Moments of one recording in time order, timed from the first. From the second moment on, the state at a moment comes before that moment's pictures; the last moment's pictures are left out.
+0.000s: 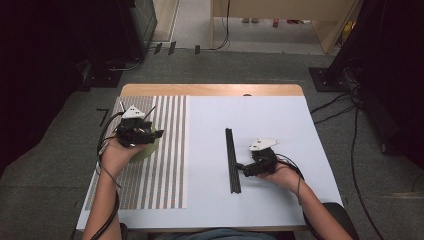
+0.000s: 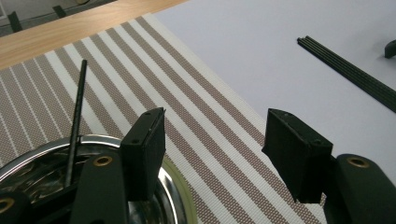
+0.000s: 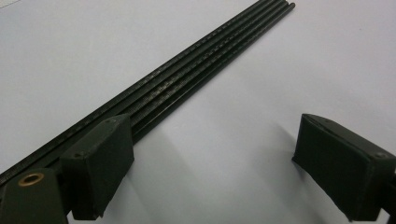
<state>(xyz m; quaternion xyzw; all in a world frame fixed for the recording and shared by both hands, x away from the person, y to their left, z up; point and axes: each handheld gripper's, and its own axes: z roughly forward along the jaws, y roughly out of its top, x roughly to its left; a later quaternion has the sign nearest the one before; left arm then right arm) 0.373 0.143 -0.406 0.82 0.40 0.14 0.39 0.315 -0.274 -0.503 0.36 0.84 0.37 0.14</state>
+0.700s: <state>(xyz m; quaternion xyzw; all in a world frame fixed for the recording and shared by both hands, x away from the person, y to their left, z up) 0.371 0.111 -0.414 0.83 0.38 0.13 0.39 0.315 -0.274 -0.503 0.36 0.84 0.37 0.14</state>
